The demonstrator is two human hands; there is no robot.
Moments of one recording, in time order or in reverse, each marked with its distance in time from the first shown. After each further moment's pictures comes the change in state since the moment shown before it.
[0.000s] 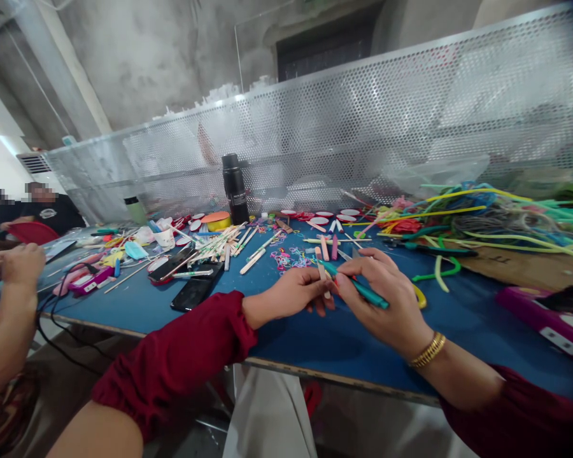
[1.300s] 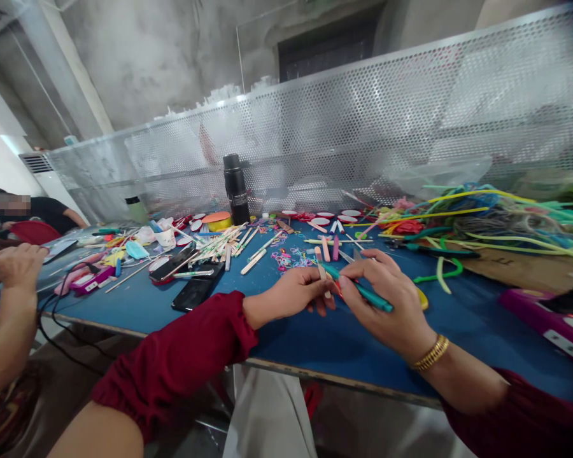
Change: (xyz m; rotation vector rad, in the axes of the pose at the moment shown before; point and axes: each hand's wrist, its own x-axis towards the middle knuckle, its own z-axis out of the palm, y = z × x) left_hand -0.002 0.008 0.001 0.016 0.029 -0.034; right_hand 0.000 0.000 -0.002 0.007 -0.023 0.007
